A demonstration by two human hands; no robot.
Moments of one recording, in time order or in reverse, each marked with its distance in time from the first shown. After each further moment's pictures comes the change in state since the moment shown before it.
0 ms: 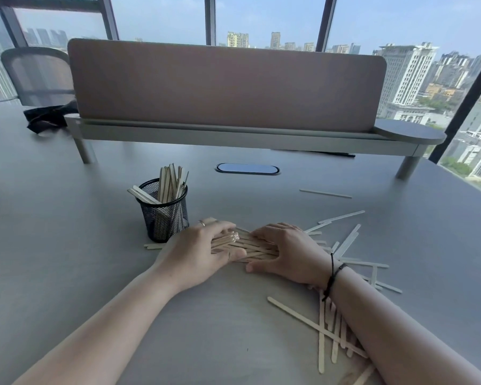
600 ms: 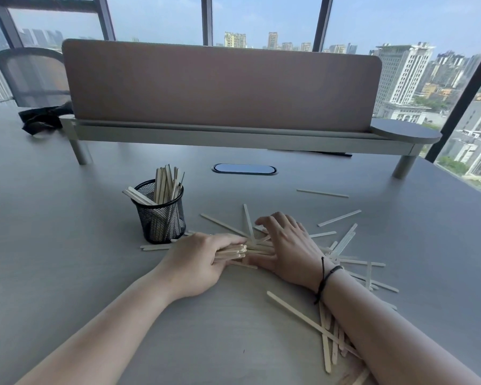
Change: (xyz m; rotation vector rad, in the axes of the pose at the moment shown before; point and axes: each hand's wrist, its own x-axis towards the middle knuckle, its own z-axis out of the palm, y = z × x) left_hand -0.003 0.007 0.004 0.031 -0.120 0.049; right_hand 0.001 0.008 0.012 -0.100 0.194 0.012
